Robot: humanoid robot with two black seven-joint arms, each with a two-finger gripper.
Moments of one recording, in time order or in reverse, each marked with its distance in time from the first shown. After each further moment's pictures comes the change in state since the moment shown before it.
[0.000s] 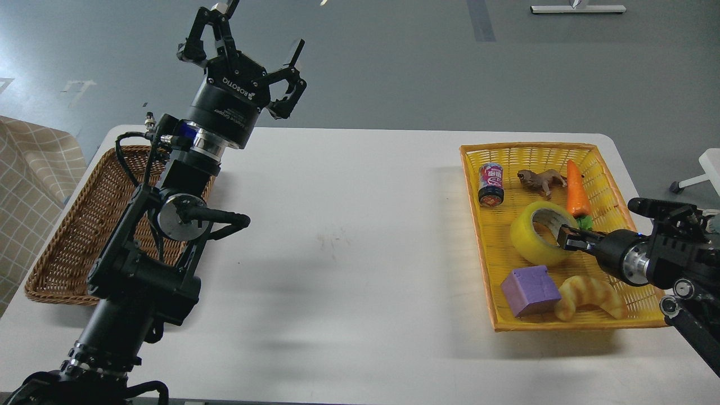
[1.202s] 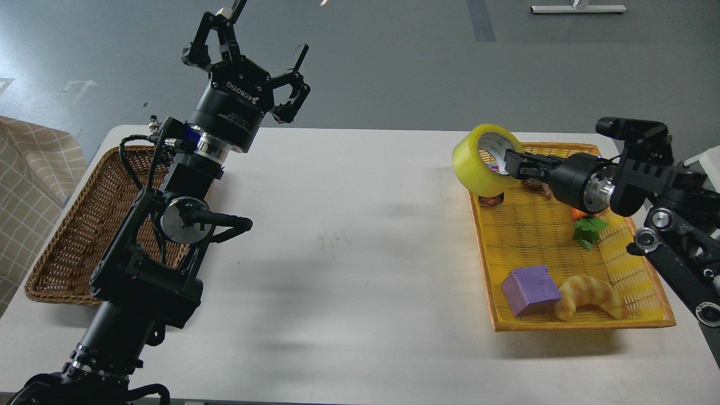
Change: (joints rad) left arm 0.008 -0.010 0.008 0.000 0.000 0.000 0.001; right arm 0.285 0.120 -0.065 0.116 0.077 0.079 -0.009
